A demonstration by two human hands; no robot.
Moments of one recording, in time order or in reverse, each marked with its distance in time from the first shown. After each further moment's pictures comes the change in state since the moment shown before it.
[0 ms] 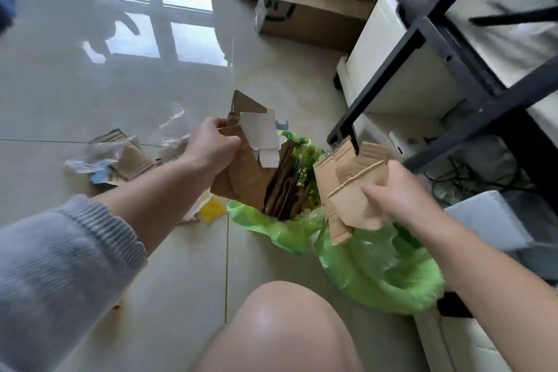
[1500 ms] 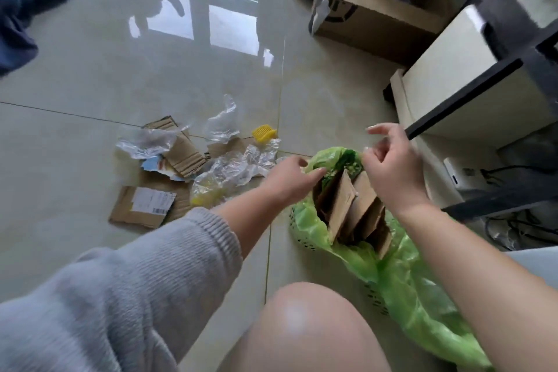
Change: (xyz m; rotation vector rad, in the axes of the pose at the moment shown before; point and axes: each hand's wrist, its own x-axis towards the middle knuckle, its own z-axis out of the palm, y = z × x) left_hand 0.028 -0.050 0.001 0.291 -0.338 0.029; right_hand 0.036 -0.117 0.079 0.204 0.247 -0.458
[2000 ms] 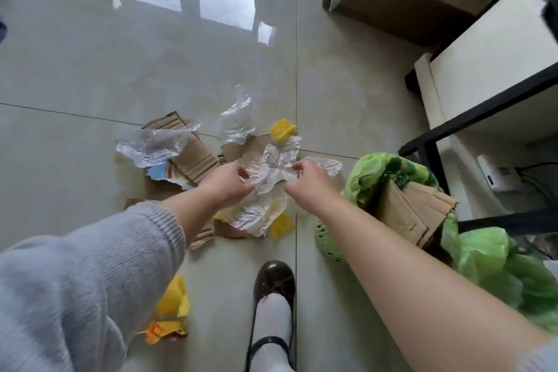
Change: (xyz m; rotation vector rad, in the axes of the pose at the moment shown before) left_hand 0.066 -0.142 -0.112 0.262 -0.020 -0.123; right_hand 0.019 -0.041 0.196 -0.165 -0.602 0.374
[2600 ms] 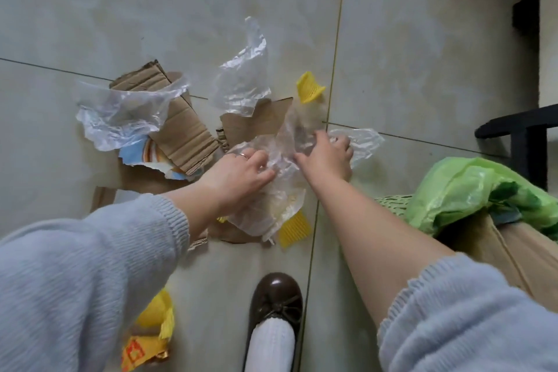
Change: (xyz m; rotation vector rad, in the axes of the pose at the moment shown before) left_hand 0.100 -0.046 0.051 0.967 -0.179 0.526; right_hand 0.163 0.047 0.076 -0.162 0.063 0.260
